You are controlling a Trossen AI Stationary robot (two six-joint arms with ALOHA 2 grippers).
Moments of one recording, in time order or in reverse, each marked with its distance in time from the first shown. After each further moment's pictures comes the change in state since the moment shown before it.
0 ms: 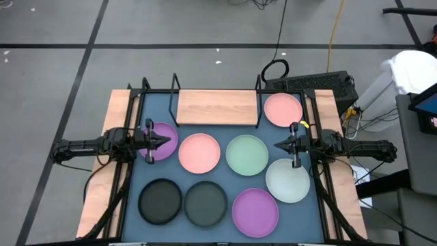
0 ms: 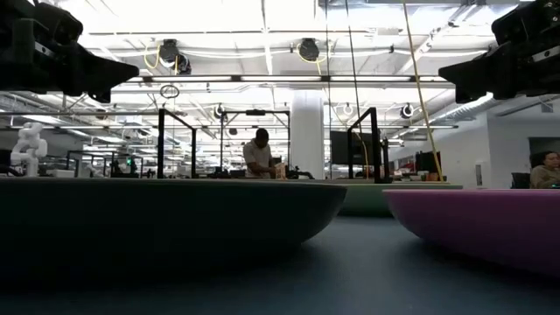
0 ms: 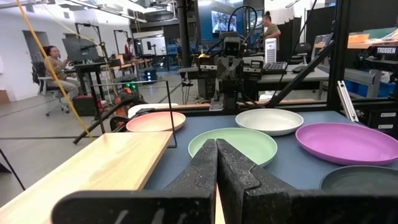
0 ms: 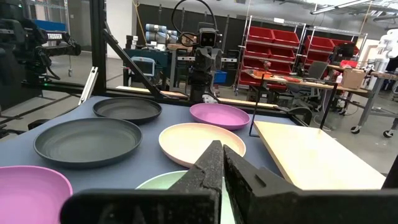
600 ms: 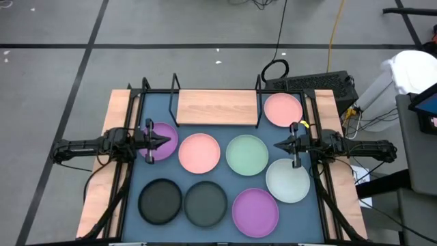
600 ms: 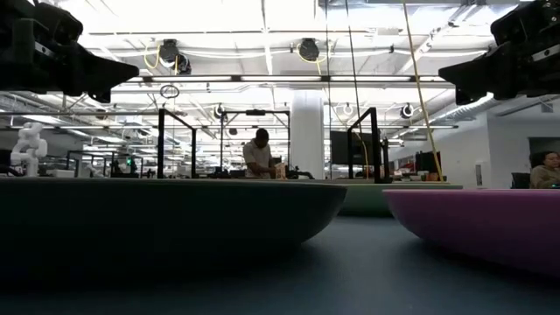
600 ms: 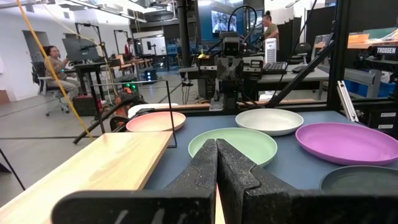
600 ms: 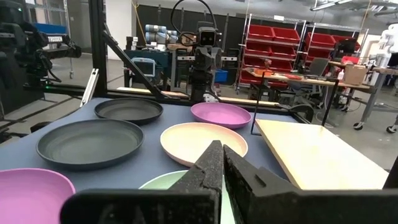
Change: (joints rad) left arm 0.000 0.000 0.000 0.000 0.000 0.000; right arm 0.000 0.000 0.000 -0.004 0.000 0.025
